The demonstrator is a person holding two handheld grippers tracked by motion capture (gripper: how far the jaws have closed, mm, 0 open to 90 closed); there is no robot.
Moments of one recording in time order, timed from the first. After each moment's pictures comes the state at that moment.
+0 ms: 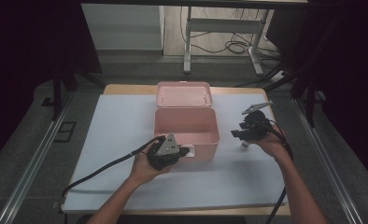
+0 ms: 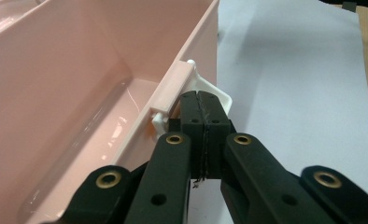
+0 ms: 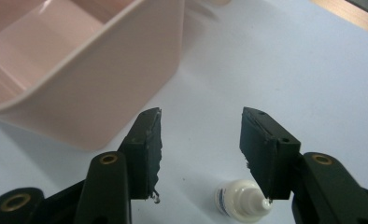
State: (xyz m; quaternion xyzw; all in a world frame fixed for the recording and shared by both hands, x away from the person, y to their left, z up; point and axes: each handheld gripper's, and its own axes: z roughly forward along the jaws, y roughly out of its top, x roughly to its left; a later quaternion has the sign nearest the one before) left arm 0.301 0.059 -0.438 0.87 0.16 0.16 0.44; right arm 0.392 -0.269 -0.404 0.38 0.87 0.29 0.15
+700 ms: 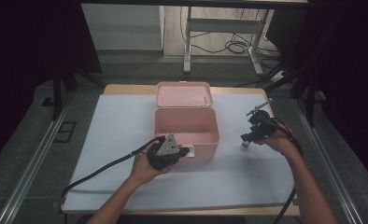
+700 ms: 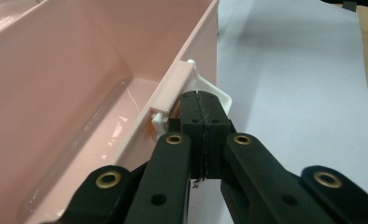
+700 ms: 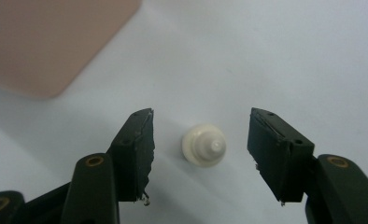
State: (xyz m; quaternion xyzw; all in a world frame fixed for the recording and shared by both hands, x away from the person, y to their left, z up) left arm 0.302 0.058 -0.438 0.87 0.17 0.16 0.44; right arm 0.407 -0.291 -0.413 0.40 0.89 0.19 0.12
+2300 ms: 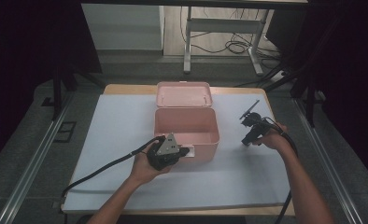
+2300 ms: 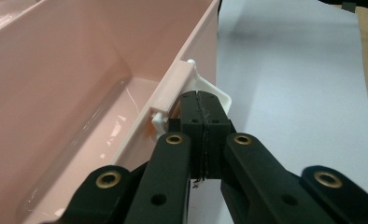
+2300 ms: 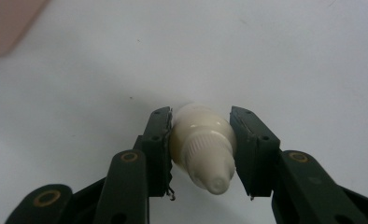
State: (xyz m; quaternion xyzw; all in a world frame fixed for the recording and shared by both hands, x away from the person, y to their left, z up) left arm 0.302 0.058 -0.438 0.87 0.17 0.16 0.44; right arm 0.429 -0.283 -0.436 0.40 0.91 0.09 0.07
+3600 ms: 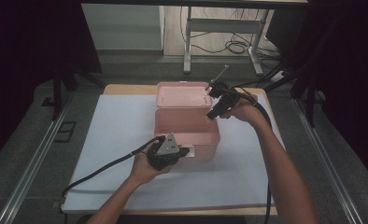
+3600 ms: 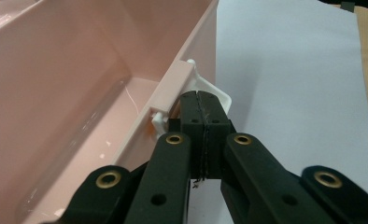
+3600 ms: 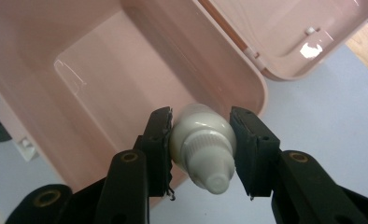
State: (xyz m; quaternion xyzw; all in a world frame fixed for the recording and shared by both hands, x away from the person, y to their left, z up) left arm 0.302 0.059 -0.438 0.87 0.16 0.16 0.43; right arm 0.446 -0.160 -0.331 0.30 0.93 0.19 0.08
